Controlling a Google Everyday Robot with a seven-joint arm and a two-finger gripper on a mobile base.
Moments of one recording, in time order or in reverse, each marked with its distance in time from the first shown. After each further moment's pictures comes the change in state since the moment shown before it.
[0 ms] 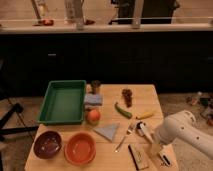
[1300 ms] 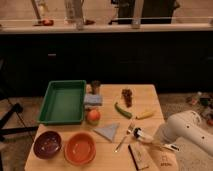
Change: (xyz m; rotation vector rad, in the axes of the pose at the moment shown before) arm 0.001 -0.008 -0.020 0.016 -0.055 -0.014
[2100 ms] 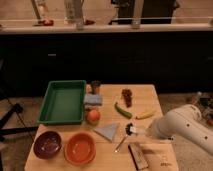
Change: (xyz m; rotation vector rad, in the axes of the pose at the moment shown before) arm -0.075 0.015 -0.056 0.078 -0.057 -0.226
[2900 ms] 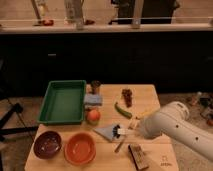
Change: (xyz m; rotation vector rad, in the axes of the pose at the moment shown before) arm -0.059 0.011 -0.015 0.013 -0.029 -0.142
